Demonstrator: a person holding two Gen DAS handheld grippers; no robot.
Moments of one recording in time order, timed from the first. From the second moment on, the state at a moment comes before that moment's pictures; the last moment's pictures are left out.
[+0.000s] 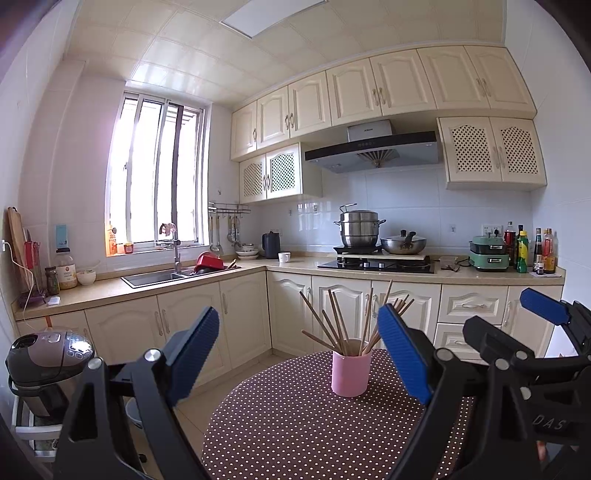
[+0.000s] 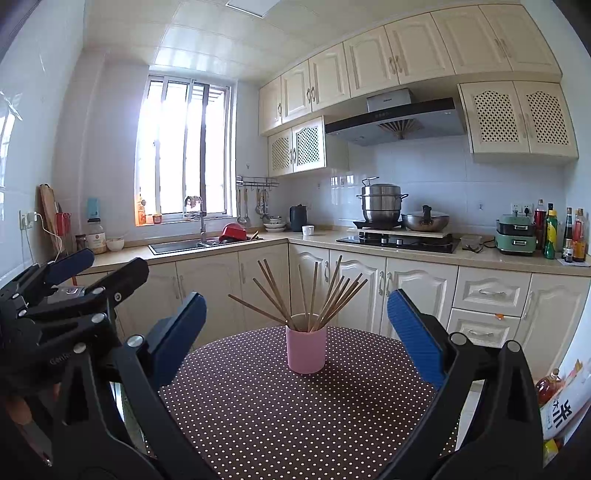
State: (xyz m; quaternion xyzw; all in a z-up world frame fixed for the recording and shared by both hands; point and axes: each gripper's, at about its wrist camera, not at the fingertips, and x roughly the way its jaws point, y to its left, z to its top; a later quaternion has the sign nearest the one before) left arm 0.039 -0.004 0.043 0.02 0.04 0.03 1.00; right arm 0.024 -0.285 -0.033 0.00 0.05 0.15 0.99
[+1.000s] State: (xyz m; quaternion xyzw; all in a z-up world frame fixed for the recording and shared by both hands) left arm 0.148 -0.004 -0.037 0.02 0.20 0.02 0.98; right arm 0.120 -0.293 -0.103 0.00 0.18 0.10 0.98
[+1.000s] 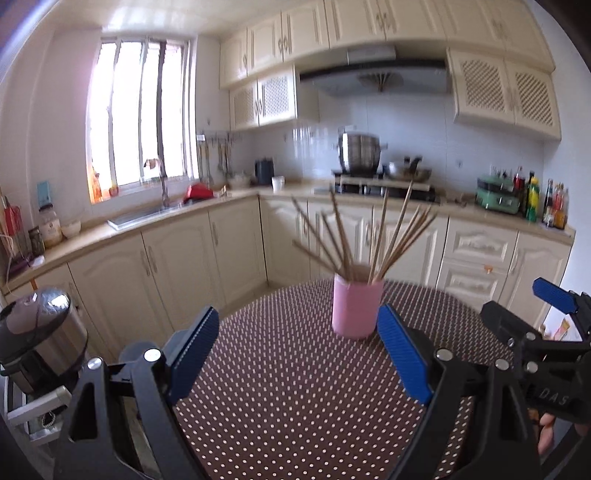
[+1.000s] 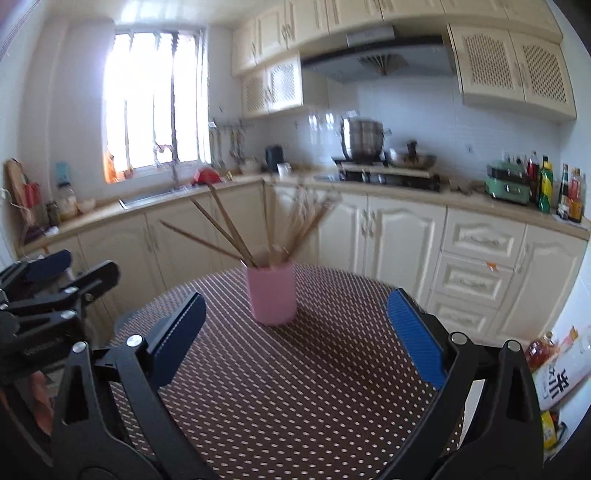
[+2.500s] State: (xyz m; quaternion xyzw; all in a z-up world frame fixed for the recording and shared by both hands) left arm 0.285 0.023 -0.184 -0.01 0.39 0.03 0.92; right arm 0.279 -0.325 -0.243 -0.06 0.44 0.06 0.90
